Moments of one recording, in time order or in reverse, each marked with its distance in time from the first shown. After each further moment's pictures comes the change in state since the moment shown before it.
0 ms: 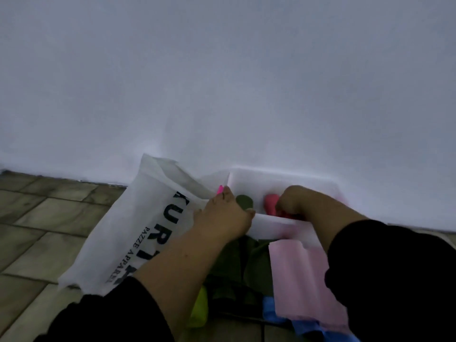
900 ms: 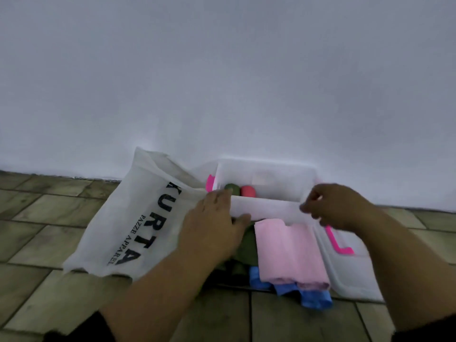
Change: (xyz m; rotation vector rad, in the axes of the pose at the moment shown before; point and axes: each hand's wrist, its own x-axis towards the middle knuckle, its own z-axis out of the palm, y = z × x) left_hand -0.087 -0.009 0.006 -0.007 0.265 0.221; right_hand -0.101 0.086 -0.001 0.267 0.282 -0.111
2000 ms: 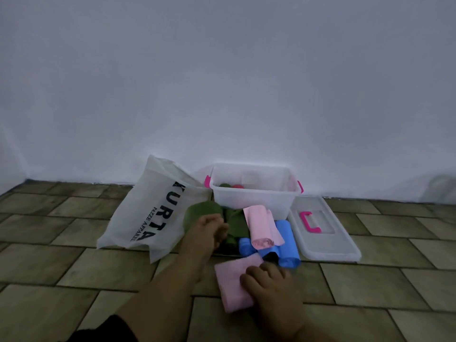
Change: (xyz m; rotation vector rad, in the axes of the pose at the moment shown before) left_hand -0.090 0.019 -0.007 -1.156 -0.070 -0.488; right_hand -0.179 0.021 0.159 -0.439 0.312 -0.719
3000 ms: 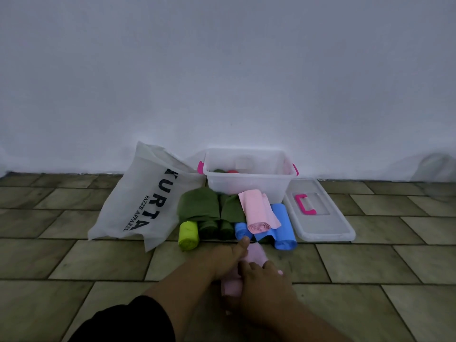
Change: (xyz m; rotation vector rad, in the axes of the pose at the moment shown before) left_hand 0.015 -0.059 0.012 0.956 -0.490 -0.070; right_hand 0.010 -0.028 -0.008 0.201 -0.539 0.479
